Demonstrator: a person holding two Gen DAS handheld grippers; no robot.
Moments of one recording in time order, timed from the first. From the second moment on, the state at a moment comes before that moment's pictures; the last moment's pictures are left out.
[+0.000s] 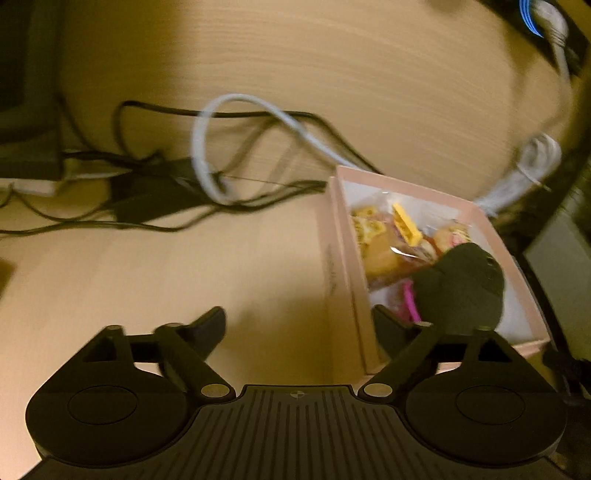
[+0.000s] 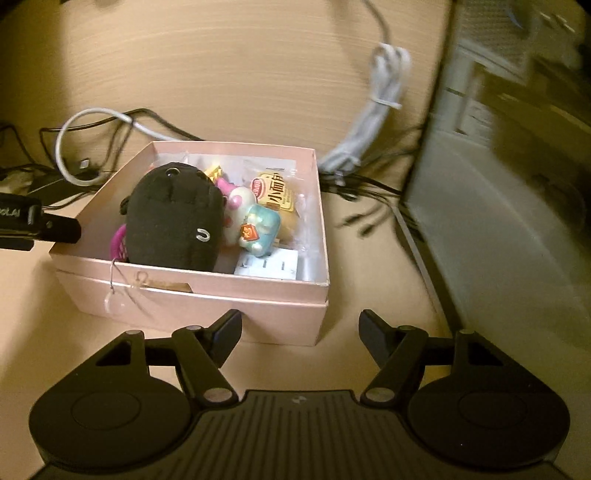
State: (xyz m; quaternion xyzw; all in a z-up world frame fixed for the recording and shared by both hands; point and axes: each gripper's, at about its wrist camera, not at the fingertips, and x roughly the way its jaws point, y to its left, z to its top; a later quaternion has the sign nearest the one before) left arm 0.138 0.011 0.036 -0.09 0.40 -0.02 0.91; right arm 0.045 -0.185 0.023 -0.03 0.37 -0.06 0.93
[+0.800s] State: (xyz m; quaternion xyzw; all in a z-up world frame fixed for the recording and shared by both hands) left arm 0.049 0.050 0.052 -0.09 0.37 -0.08 0.92; right arm -0.032 -0.166 0.025 0.06 0.41 -0.11 0.90
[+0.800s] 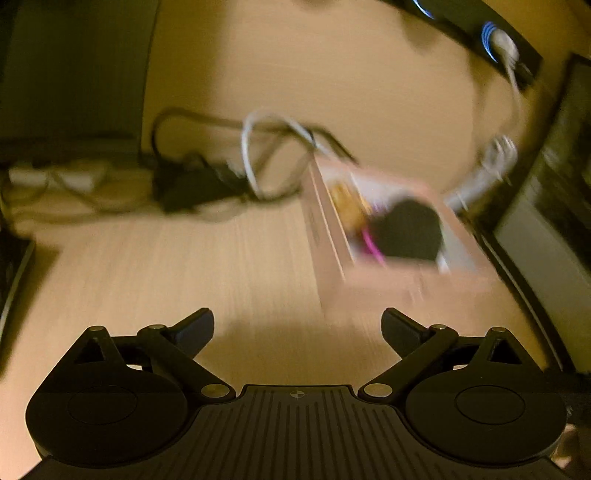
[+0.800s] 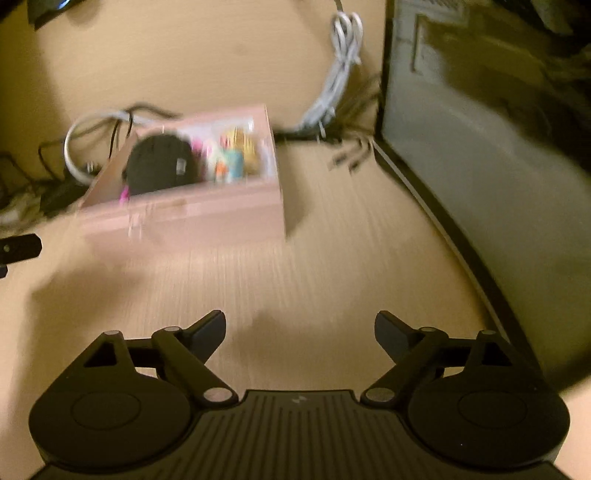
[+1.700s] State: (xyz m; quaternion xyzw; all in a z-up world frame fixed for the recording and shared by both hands) left arm -0.022 -0.023 -0.003 0.00 0.34 0.01 0.94; right arm -0.058 -0.160 -0.020 0.01 0.35 -0.03 0.94
